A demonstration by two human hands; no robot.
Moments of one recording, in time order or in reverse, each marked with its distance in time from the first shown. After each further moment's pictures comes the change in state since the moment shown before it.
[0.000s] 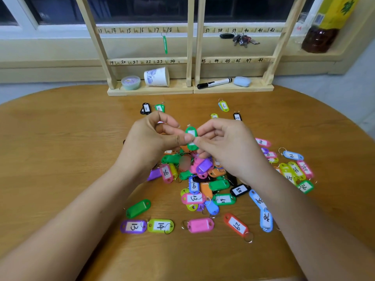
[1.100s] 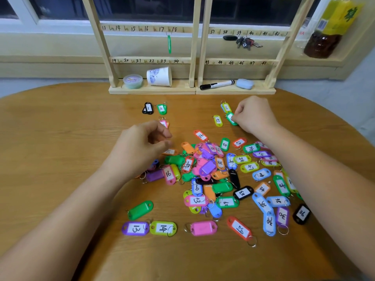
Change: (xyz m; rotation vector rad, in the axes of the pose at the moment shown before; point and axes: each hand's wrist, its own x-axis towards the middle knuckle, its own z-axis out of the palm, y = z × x) left_hand 0.008 -0.021 -0.041 0.660 0.018 0.161; right_hand 0.126 0.058 -0.063 -0.794 0.208 0.147
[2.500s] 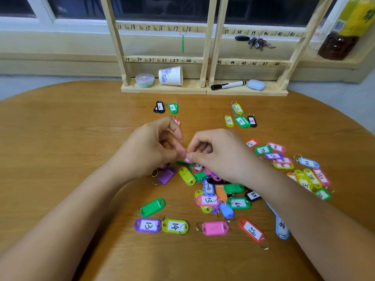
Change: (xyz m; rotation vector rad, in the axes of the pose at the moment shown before) left_hand -0.012 0.010 -0.017 -0.200 -0.210 0.031; right_hand -0.134 -0.086 0.004 0.423 -0.363 -0.442
